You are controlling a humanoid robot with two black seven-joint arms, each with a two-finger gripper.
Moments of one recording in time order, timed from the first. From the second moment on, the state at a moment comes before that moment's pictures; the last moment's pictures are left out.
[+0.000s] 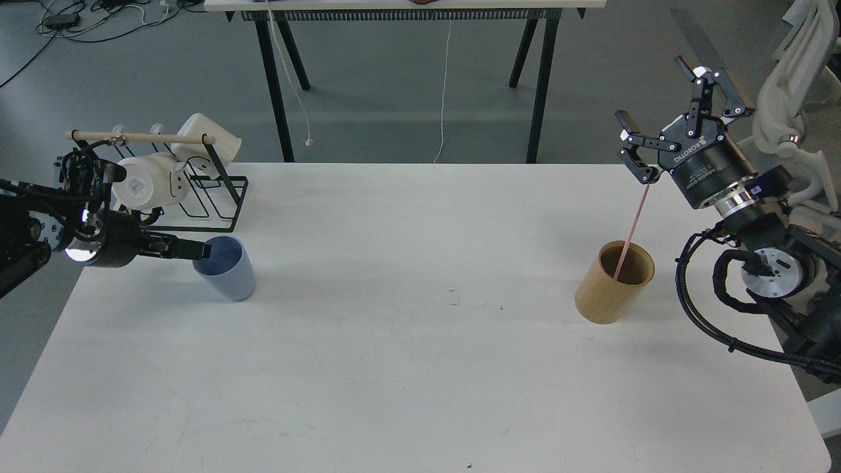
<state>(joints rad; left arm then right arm) -0.98 0.67 -0.02 -0.64 1.58 -0.49 -0.49 0.66 -0.52 0.68 0.90 -0.09 0.49 0.49</state>
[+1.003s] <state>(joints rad) -0.96 0.64 -0.03 -0.64 1.58 -0.41 -0.49 0.65 -0.53 0.68 0.90 -0.09 0.49 0.49</state>
